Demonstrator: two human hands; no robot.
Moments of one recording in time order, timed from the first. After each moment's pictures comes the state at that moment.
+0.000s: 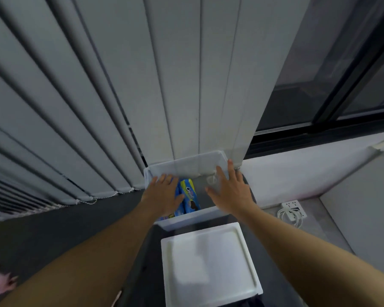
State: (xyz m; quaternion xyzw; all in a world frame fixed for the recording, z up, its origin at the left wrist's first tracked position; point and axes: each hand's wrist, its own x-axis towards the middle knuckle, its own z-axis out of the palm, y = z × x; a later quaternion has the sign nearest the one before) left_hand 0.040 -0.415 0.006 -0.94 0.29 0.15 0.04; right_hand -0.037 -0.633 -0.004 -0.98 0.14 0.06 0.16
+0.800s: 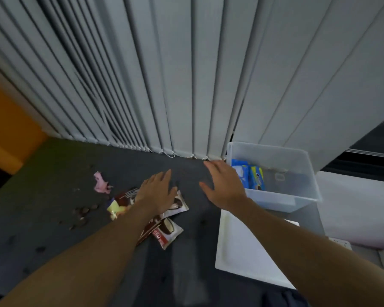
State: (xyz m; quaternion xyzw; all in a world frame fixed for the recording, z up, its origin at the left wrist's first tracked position) left_hand -0.086 -0.184 0.028 -0.98 0.01 0.14 -0.11; right_hand -0.058 -0.413 0.024 -0.96 -0.19 -0.06 0.20
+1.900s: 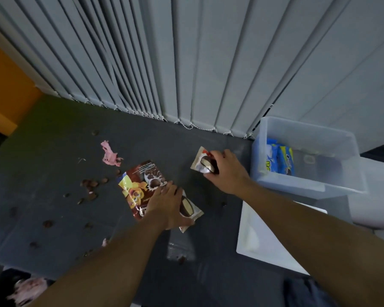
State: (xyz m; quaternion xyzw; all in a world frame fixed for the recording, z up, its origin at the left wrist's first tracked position) left_hand -0.136 -0.140 -0.061 -0.95 0.09 0.29 -0.03; right_hand -0.033 -0.344 -0.047 -0.96 -0.17 0.11 0.18
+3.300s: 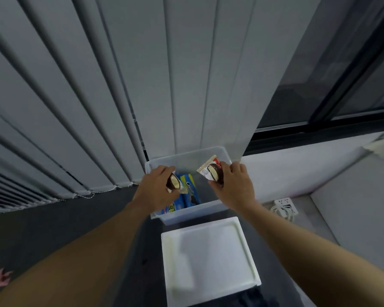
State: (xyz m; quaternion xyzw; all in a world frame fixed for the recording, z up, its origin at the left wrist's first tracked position) left_hand 0.024 -0.380 0.032 -0.95 0.25 0.08 -0.19; right_hand -0.048 -0.623 0.011 -0.98 0.11 -0.08 0.12
